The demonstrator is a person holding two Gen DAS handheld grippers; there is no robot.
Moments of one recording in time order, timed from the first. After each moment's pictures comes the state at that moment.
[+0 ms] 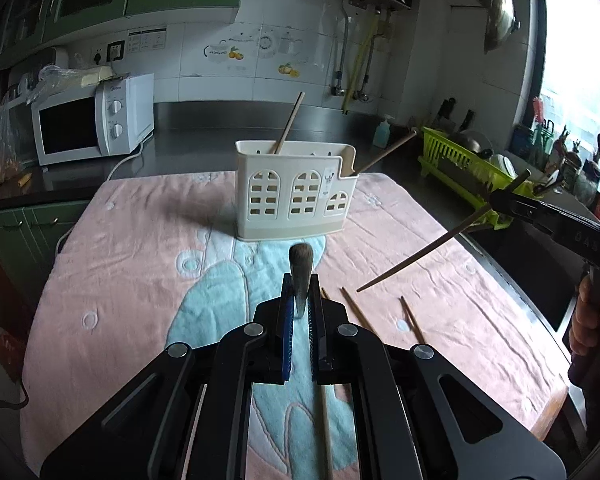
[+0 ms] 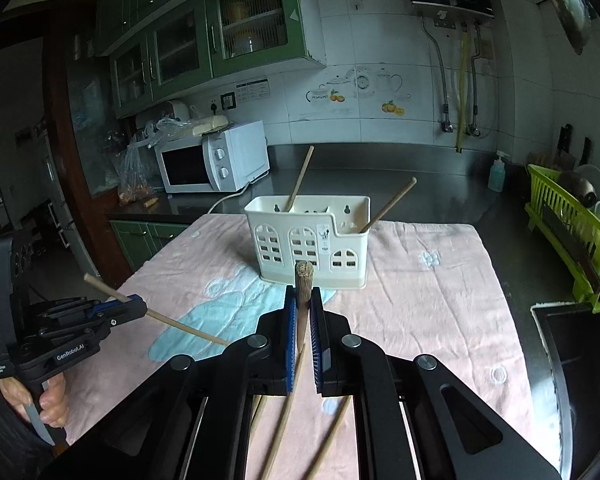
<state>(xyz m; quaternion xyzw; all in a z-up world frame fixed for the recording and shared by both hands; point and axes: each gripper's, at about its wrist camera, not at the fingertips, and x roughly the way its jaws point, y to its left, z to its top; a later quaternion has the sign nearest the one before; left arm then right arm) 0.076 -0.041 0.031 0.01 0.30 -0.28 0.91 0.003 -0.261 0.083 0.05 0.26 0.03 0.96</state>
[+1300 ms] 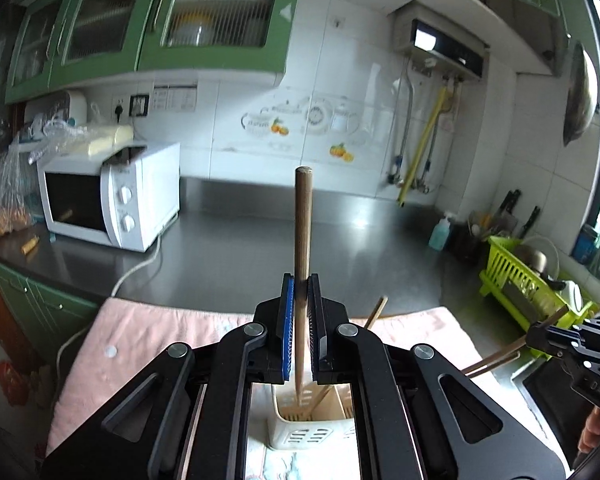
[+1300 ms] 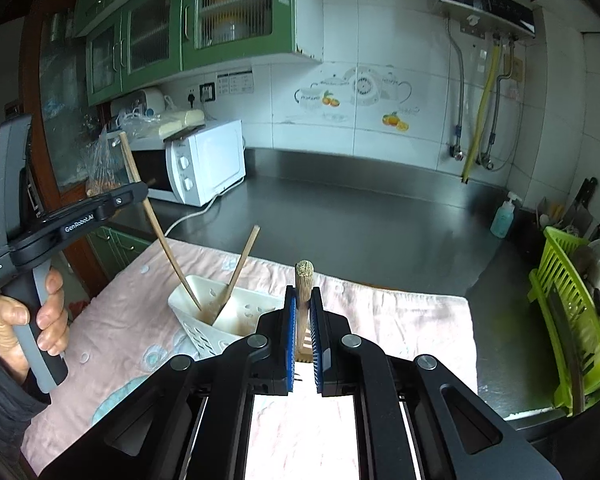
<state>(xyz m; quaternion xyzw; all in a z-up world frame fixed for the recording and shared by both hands) 0.296 -0.111 0.140 -0.04 0.22 -0.20 0.95 0.190 -0.312 0.140 0.00 0.29 0.02 0.96</state>
